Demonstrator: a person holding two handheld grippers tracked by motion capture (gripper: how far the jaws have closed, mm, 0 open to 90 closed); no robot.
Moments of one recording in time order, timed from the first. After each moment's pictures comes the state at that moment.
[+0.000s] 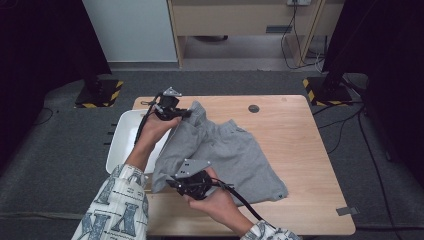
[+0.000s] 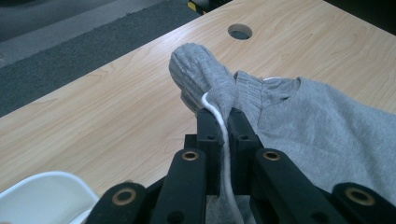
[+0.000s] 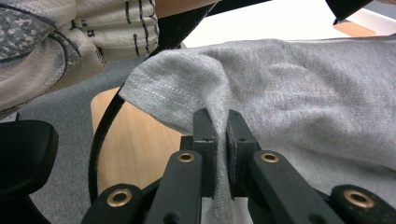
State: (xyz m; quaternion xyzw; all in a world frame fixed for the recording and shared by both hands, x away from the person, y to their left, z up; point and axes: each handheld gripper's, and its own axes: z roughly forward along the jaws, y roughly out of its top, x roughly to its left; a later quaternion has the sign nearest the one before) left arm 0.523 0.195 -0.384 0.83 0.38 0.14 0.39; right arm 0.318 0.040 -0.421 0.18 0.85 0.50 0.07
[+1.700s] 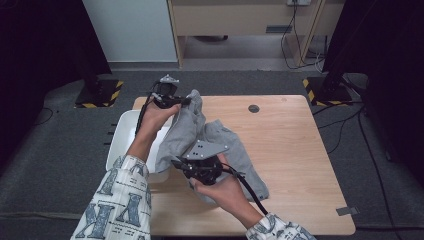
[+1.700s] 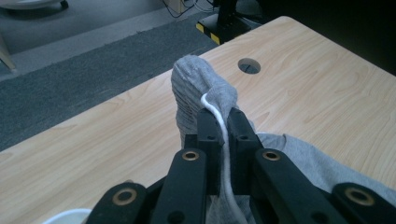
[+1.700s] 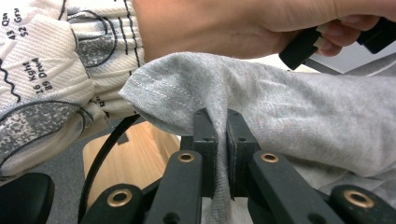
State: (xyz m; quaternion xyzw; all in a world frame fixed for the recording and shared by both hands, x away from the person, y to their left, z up) left arm 0.548 0.189 -0.356 0.80 0.39 0.16 0.42; right arm 0.333 0.013 -0.371 0.21 0.80 0.55 0.10
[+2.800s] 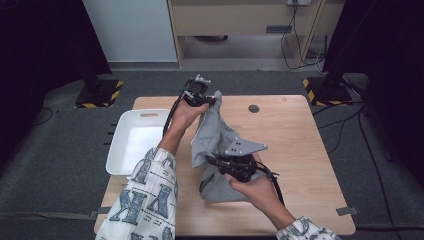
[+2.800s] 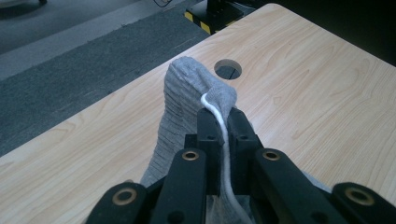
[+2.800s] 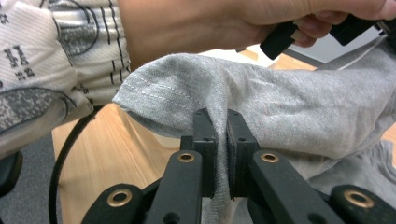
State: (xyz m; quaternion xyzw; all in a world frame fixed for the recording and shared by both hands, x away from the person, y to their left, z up) left arm 0.570 0.101 -0.379 0.83 0.37 0.15 0.39; right arm 0.342 -0.071 -0.384 0.26 0.80 0.53 0.12
